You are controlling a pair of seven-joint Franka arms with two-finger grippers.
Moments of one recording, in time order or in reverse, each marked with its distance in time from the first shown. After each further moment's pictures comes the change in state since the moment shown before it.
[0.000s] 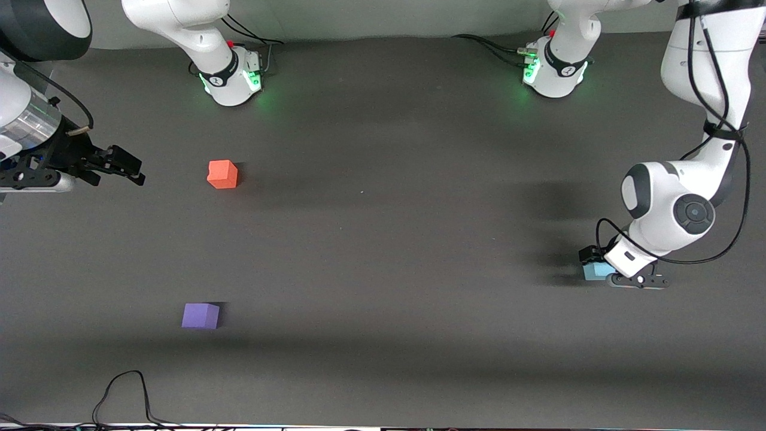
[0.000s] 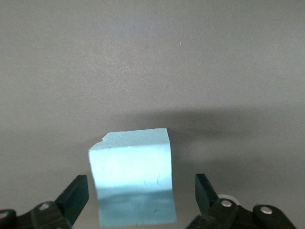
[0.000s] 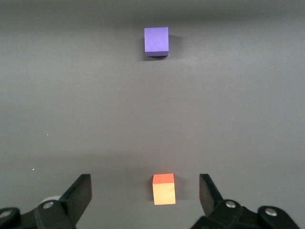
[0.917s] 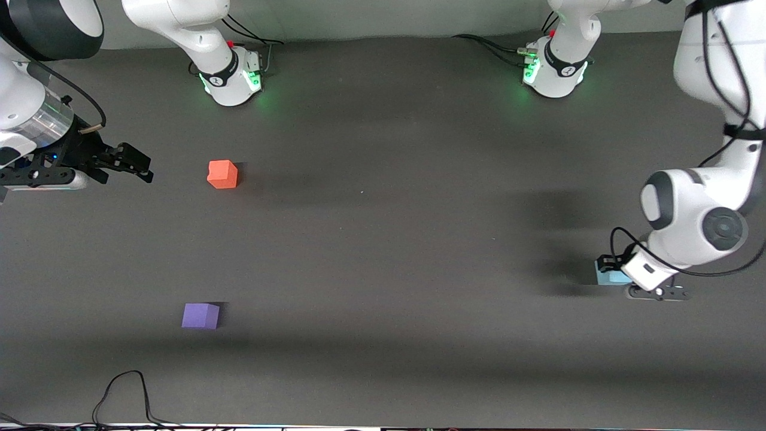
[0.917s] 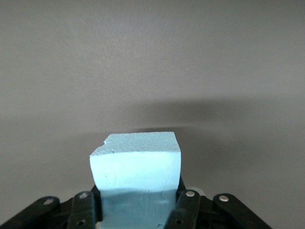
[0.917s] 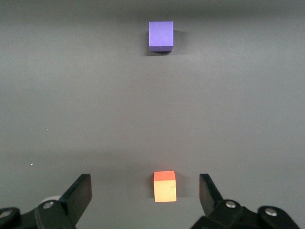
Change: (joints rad) left arm 0.016 -0.030 -0.007 0.223 -0.001 -0.337 -0.002; right arm -0.035 -0.010 0.059 -0.026 -0.002 0.005 0.000
